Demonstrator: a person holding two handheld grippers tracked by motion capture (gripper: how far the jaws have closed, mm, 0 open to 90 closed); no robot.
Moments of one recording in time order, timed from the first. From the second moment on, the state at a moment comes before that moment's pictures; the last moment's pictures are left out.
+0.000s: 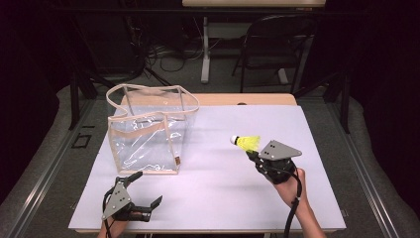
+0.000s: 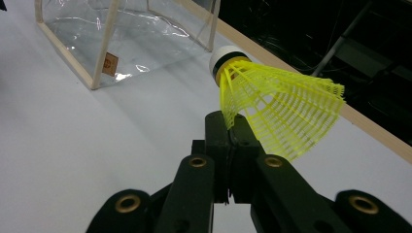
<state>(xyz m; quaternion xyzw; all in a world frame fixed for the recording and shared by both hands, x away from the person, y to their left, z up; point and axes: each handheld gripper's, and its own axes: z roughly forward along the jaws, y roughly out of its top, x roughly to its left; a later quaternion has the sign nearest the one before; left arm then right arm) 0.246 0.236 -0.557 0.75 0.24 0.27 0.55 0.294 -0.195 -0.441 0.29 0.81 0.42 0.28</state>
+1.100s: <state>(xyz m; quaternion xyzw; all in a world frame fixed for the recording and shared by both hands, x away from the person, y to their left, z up) 0.246 0.236 -0.558 0.75 0.24 0.27 0.55 0.301 -0.191 -0.419 0.28 0.81 0.42 0.30</state>
